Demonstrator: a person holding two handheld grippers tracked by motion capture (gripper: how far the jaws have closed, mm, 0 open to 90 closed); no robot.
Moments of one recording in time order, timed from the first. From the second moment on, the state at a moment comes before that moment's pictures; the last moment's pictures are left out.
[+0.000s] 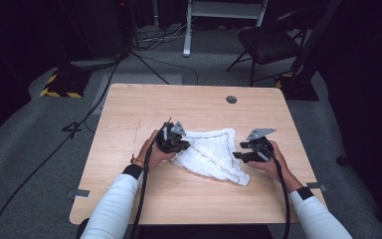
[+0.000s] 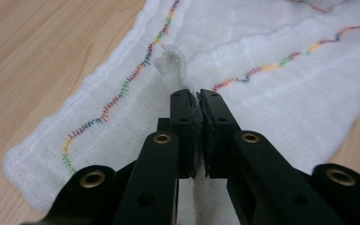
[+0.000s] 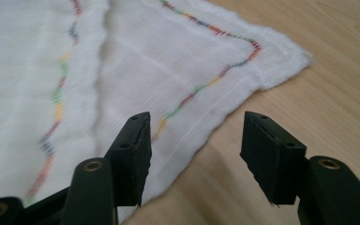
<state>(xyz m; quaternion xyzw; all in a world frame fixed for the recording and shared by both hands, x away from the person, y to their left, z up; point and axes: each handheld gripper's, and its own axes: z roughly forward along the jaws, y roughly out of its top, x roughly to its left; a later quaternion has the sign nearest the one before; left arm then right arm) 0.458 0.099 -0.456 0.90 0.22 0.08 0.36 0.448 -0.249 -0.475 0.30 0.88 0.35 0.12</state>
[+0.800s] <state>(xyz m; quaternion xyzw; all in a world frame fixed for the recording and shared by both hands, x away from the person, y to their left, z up) 0.365 0.150 -0.460 0.91 0.18 0.06 0.36 0.364 -0.263 -0.471 0.19 0.91 0.36 0.08</state>
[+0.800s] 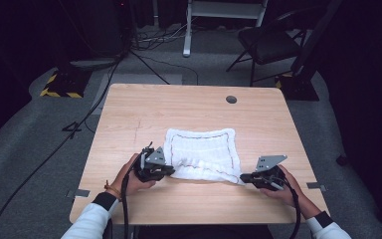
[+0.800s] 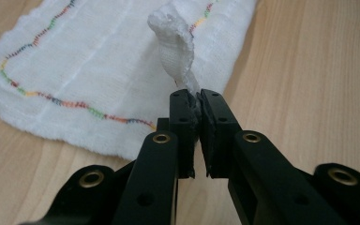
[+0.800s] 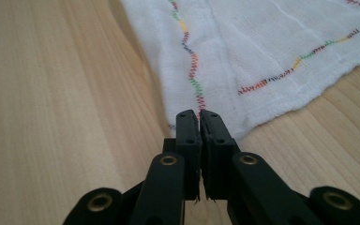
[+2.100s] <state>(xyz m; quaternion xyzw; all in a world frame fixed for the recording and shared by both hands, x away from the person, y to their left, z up) 0.367 0.123 -0.477 0.92 0.20 0.04 0.34 0.376 -0.241 -0.482 0.18 0.92 0.34 0.08</state>
